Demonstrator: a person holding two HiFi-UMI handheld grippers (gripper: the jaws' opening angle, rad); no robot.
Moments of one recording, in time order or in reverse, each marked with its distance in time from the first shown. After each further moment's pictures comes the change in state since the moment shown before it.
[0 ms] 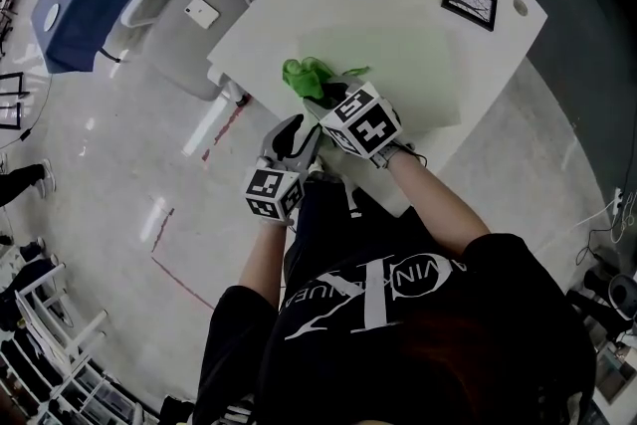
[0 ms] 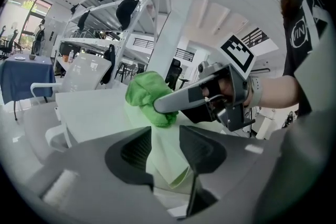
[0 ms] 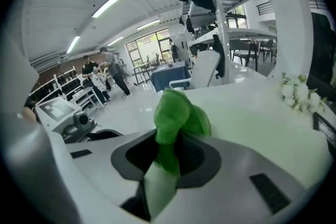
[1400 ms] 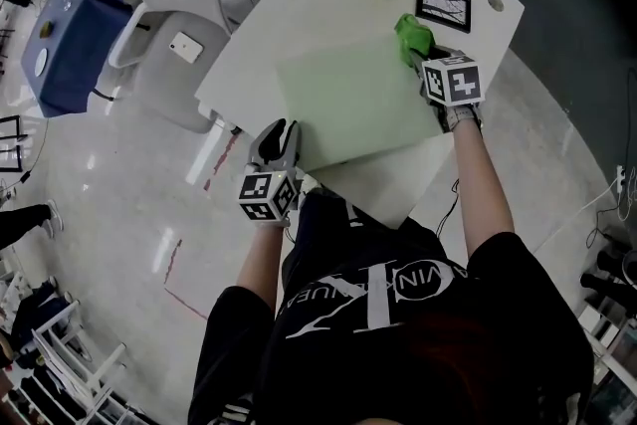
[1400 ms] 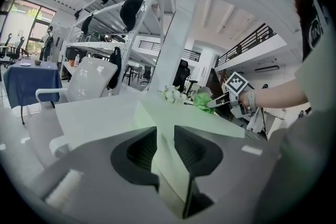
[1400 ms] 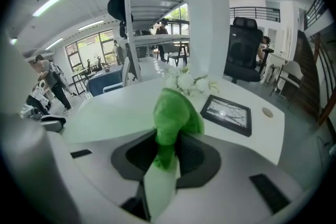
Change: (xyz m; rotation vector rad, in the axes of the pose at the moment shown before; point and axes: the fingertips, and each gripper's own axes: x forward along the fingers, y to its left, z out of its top) left arm 0.035 0.036 0.026 -0.001 -0.004 0.094; right arm -0.153 -0.256 -0.075 0.300 -0.005 -0.572
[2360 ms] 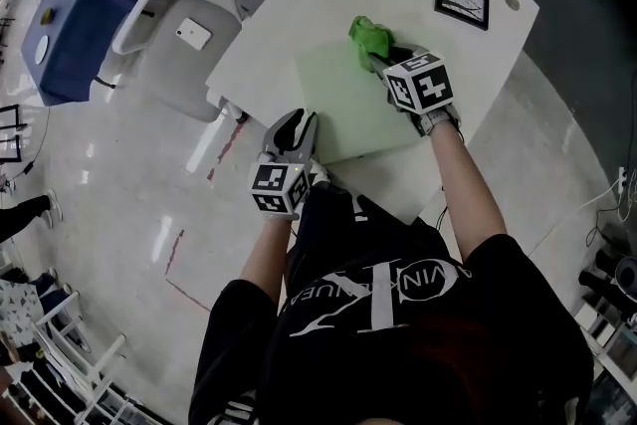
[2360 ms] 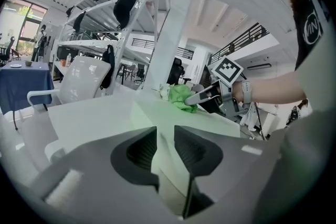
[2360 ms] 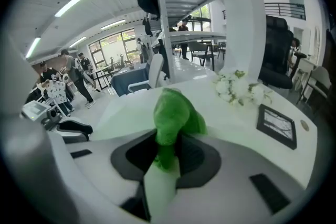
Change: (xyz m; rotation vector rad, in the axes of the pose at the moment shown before) left arm -0.001 0.000 -0.002 0.057 0.024 -0.078; right arm 0.026 0.139 0.026 -0.122 0.007 0.227
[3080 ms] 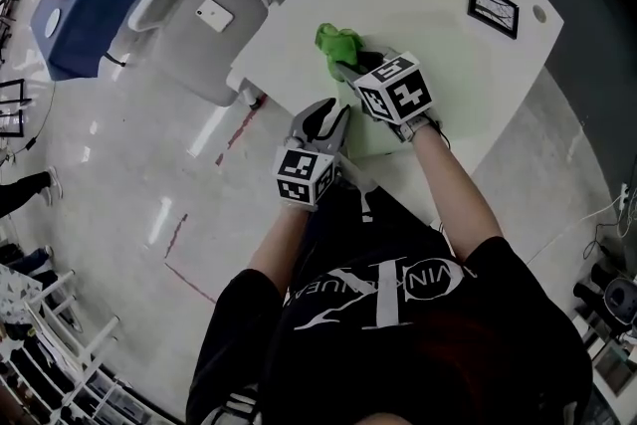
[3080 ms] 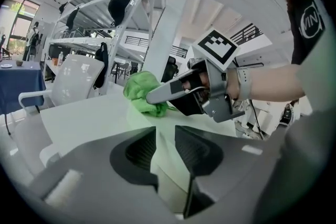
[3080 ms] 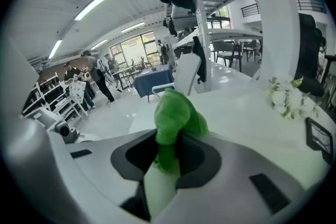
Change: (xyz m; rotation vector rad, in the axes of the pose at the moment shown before) left arm 0.001 -0.001 0.005 0.017 0.010 -0.074; right arm 0.050 0.126 0.040 -0.091 -0.025 0.206
